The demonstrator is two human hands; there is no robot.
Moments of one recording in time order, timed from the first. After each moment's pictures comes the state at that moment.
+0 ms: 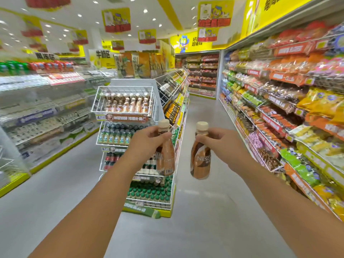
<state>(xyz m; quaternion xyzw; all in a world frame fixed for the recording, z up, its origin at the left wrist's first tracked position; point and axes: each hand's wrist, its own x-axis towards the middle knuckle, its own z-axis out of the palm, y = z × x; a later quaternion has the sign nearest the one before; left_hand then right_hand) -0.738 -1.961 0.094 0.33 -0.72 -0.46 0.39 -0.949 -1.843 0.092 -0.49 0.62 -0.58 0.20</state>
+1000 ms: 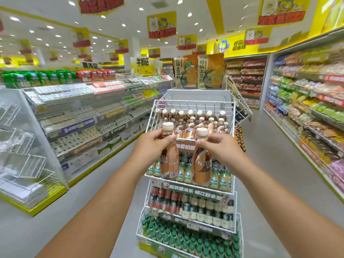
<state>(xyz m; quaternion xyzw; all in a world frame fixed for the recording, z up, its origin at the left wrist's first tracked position) -0.565 -2.506 0.094 0.42 -0.69 -0.40 0.43 -0.780 -2.424 0.091 -0.55 0.62 -0.52 0.23</state>
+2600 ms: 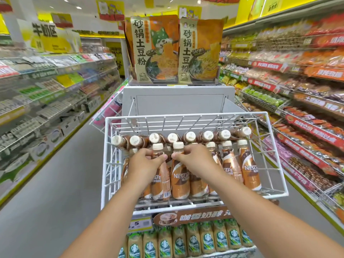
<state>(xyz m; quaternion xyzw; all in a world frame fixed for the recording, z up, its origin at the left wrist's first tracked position) -0.721 -3.007 0.004 0.44 -0.71 -0.45 0.31 -0.848 -2.888 0.041 -0.38 0.81 -0.42 0.16</state>
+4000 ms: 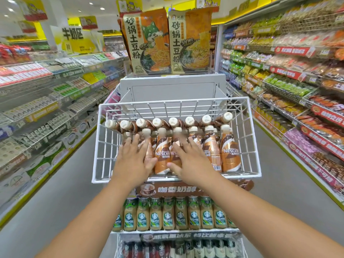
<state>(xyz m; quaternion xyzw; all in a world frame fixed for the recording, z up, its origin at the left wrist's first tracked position) -0.699 -2.938 -0.023 0.41 -0.90 0.05 0.14 -0.875 -2.808 -0.012 -0.58 0.81 -0.10 -0.01</state>
